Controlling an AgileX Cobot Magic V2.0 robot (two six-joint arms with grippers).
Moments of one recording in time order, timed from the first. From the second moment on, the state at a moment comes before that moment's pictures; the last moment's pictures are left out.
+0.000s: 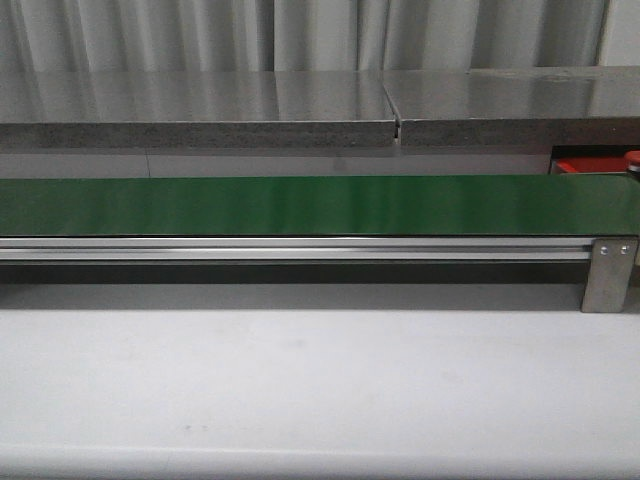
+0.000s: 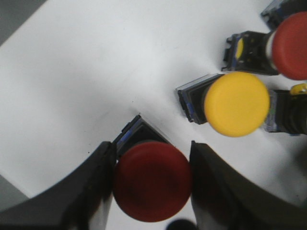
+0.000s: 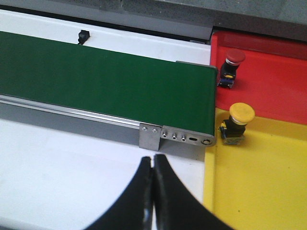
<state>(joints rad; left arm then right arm) 0.66 1.97 -1.56 -0.17 0.95 -0.05 -0.07 0.51 -0.57 0.28 0.60 -0.30</state>
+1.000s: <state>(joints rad) 0.33 1.75 -1.54 -0.26 0.98 0.04 -0.07 0.51 -0.57 0.28 0.60 -0.30</state>
